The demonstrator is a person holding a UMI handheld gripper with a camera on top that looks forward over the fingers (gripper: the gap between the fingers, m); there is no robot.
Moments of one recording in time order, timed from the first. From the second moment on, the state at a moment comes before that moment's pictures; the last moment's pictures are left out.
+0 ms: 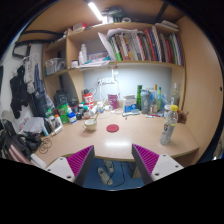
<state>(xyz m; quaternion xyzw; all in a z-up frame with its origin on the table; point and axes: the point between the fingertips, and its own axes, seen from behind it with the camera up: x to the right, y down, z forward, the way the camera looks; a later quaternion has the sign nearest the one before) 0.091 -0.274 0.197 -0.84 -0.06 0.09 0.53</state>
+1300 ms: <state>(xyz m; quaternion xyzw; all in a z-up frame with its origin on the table) 0.364 0.030 0.064 -0.78 0.00 0.05 0.62</state>
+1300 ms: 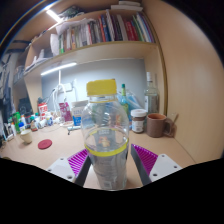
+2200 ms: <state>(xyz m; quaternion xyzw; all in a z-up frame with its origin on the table) 0.164 0.137 0.249 -0.69 -0.29 -0.25 0.61</state>
